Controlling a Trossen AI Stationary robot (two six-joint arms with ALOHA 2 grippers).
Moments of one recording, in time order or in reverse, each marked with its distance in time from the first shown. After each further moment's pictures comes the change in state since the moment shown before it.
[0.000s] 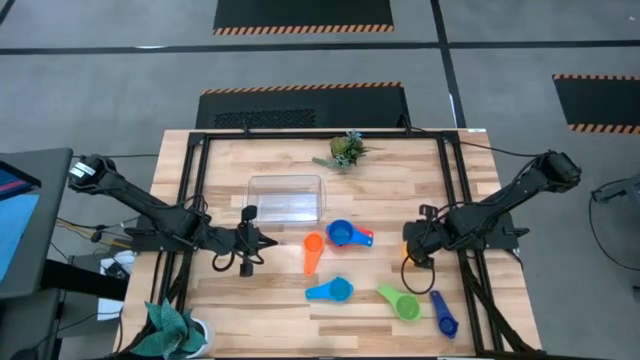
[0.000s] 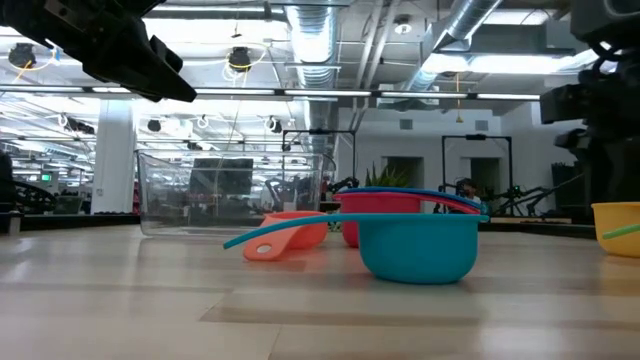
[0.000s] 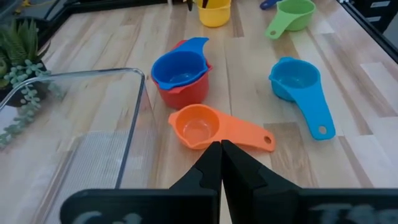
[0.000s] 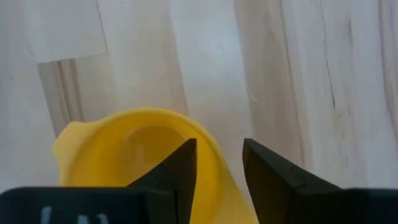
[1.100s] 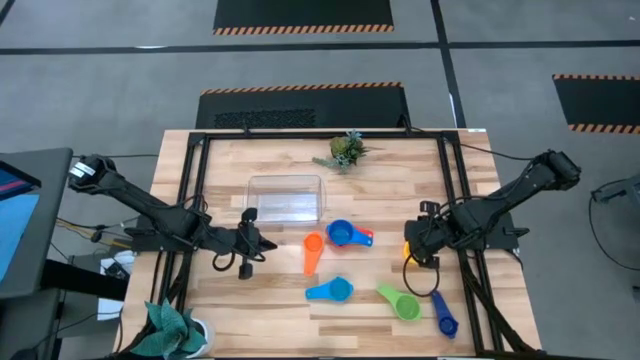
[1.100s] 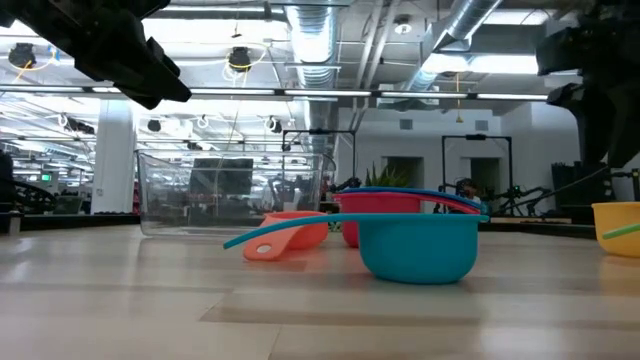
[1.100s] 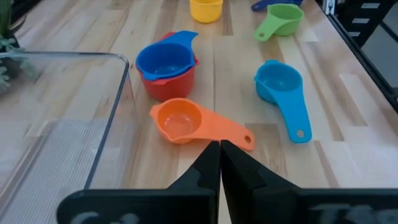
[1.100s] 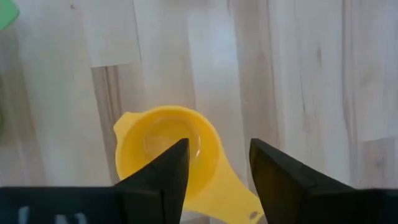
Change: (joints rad) left arm 0.000 0.000 0.000 -0.004 0.058 -0.110; right arm 0.019 0.000 0.216 -0.251 -0.018 -0.047
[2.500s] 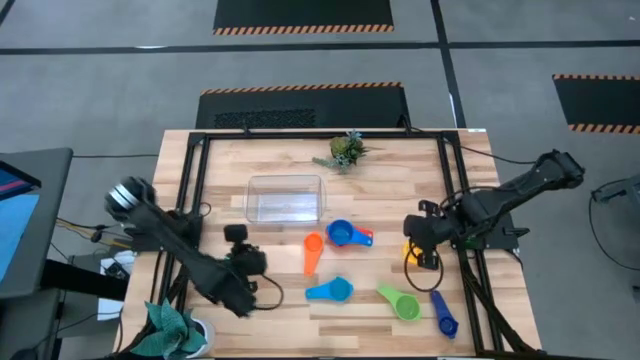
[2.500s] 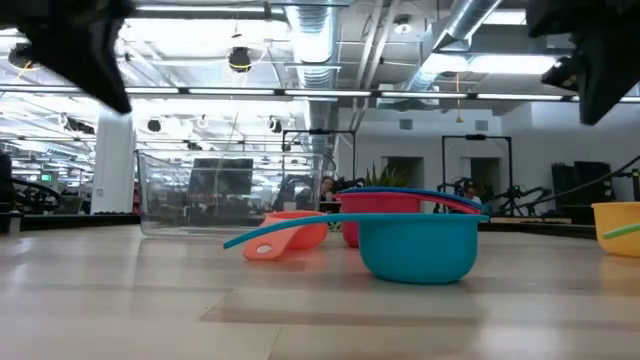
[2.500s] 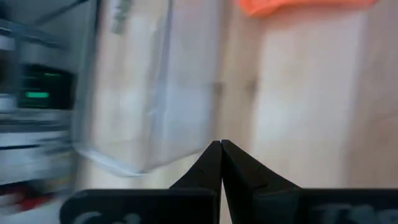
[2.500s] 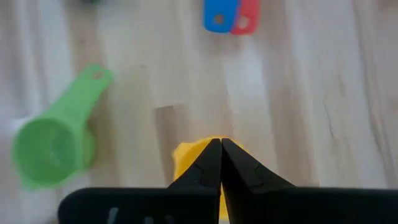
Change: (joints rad) left arm -0.266 0.577 0.670 -1.226 -0.345 -0.556; right arm -0.034 -0.065 0.098 0.032 -0.091 0.028
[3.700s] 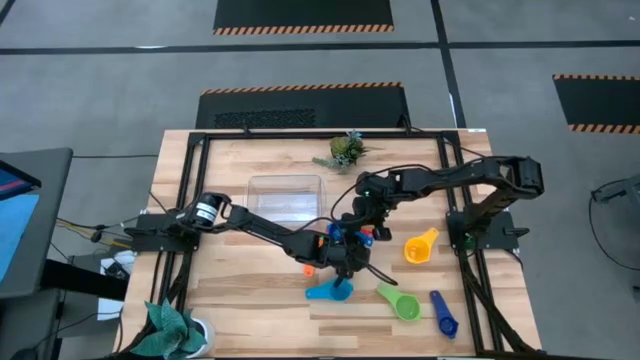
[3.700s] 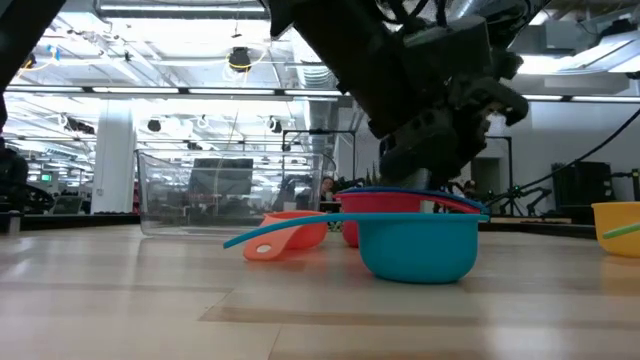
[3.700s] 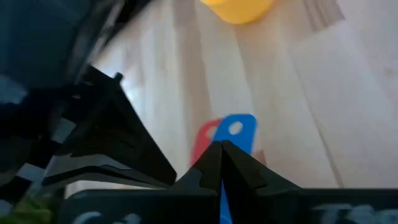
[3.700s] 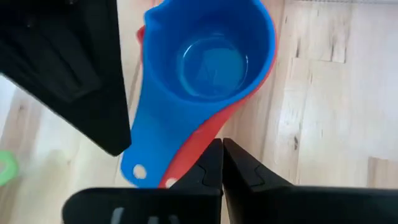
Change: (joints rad) left arm 0.461 0.598 0.490 1.034 0.128 1.207; right arm -0.570 0.485 0.042 0.520 -0.434 -0.820
